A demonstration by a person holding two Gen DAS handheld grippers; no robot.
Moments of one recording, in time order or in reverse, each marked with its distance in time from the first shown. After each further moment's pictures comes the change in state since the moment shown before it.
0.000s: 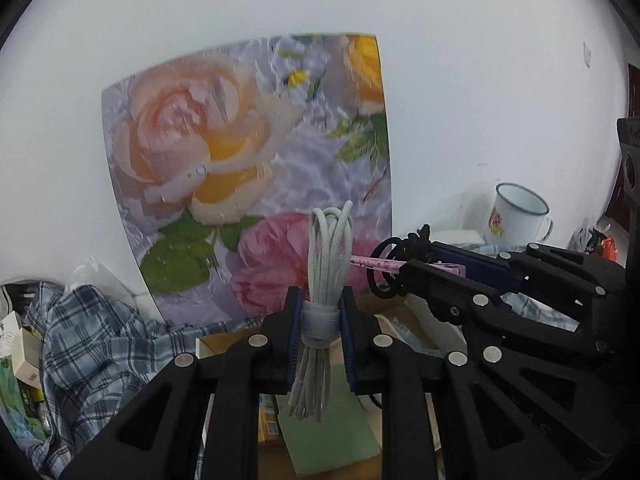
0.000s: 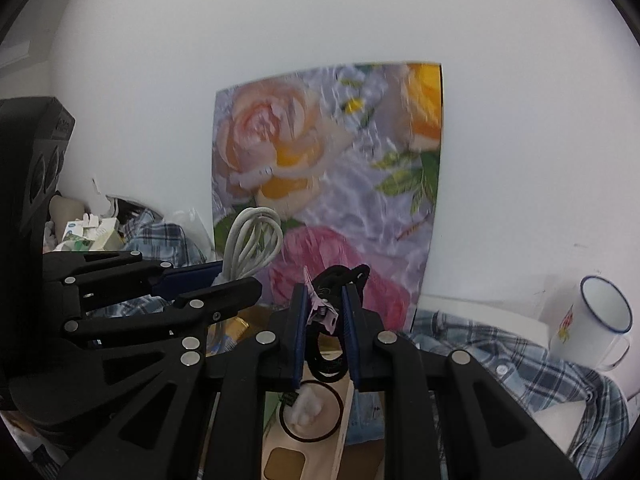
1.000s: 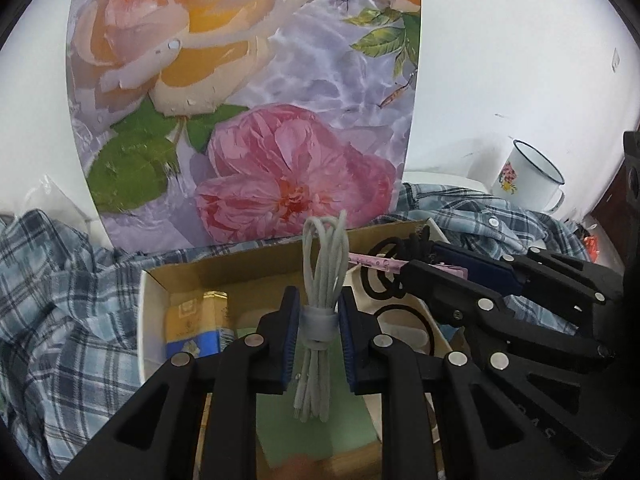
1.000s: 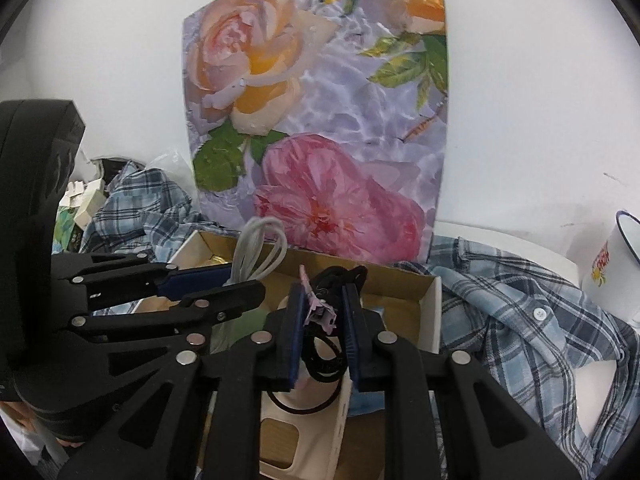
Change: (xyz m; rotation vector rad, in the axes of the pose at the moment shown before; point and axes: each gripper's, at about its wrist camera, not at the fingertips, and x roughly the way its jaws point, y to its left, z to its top) left arm 0.062 0.012 -0.027 -0.116 0.256 -0.100; right arm 0.050 -0.017 -0.030 0.069 0.223 0.033
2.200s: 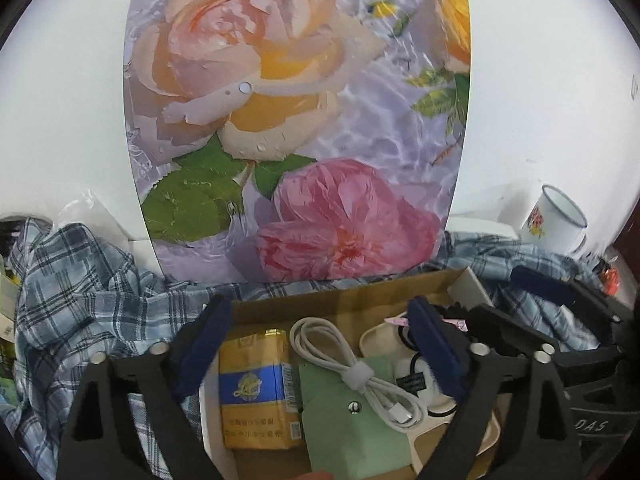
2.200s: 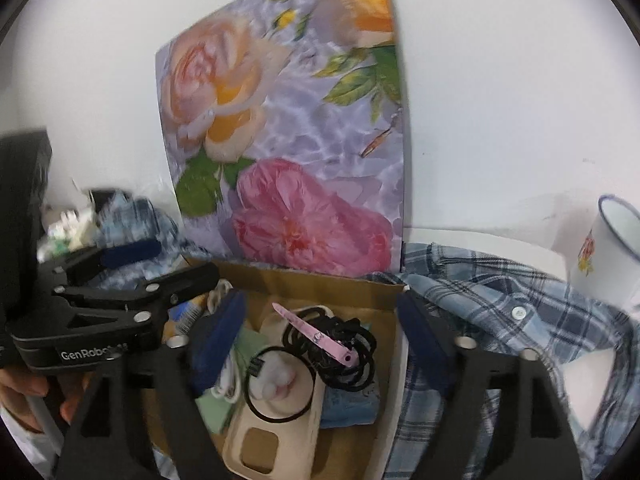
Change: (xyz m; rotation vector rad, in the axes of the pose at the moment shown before) left arm -0.021 0.029 0.010 -0.066 -0.116 0.091; right arm -0.012 -0.026 0.003 0.097 -0.065 0.009
